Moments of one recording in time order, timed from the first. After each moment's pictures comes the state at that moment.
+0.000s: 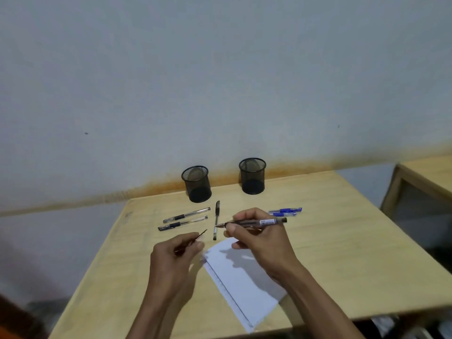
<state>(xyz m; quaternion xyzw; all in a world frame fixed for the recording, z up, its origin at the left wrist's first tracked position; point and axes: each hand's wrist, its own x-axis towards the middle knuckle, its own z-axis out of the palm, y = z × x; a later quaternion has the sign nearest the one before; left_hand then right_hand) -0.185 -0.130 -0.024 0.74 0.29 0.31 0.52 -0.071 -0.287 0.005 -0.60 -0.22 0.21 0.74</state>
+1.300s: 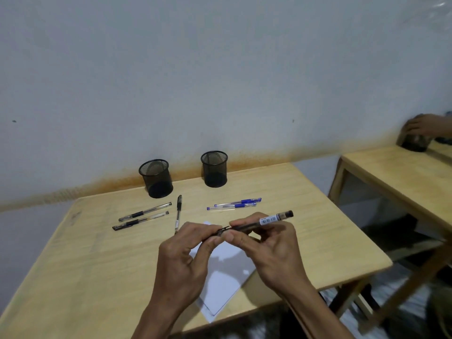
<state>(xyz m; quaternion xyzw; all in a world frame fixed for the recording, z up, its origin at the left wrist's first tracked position) -0.165 -0.207 -0.003 0.84 0.01 0.39 0.37 -0.094 -0.362 0.025 -0.64 -0.24 0.06 0.73</state>
